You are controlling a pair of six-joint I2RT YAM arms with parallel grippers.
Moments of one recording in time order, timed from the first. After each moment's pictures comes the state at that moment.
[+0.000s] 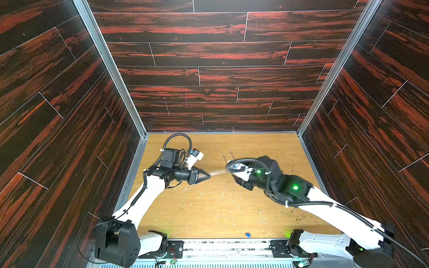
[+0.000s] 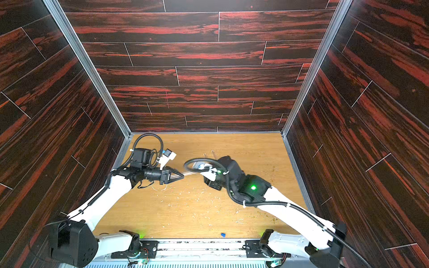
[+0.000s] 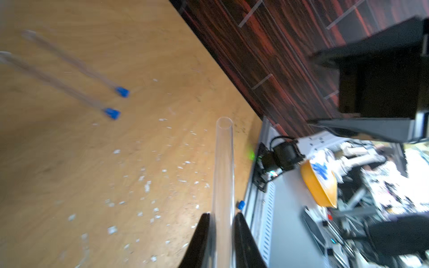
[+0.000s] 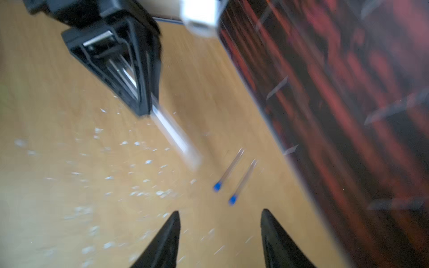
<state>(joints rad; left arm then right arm) -0.20 1.27 0.96 -0.50 1.09 0.01 0.98 1.13 1.19 -0.63 0.18 -0.35</state>
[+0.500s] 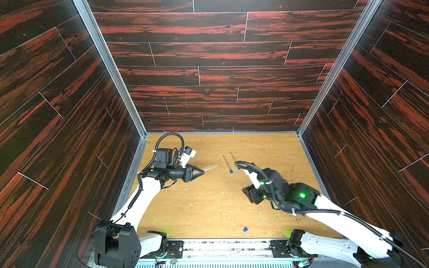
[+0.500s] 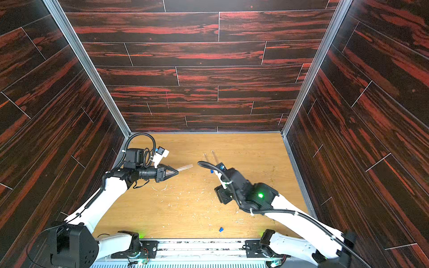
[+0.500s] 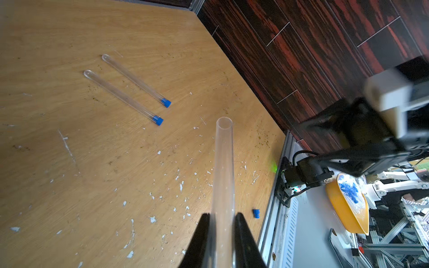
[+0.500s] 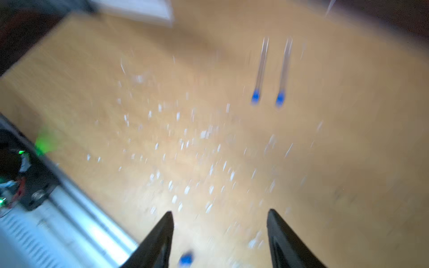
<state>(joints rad) -0.12 1.25 0.93 -0.47 1.03 0.01 0.97 1.07 1.07 -0.91 0.16 0.34</state>
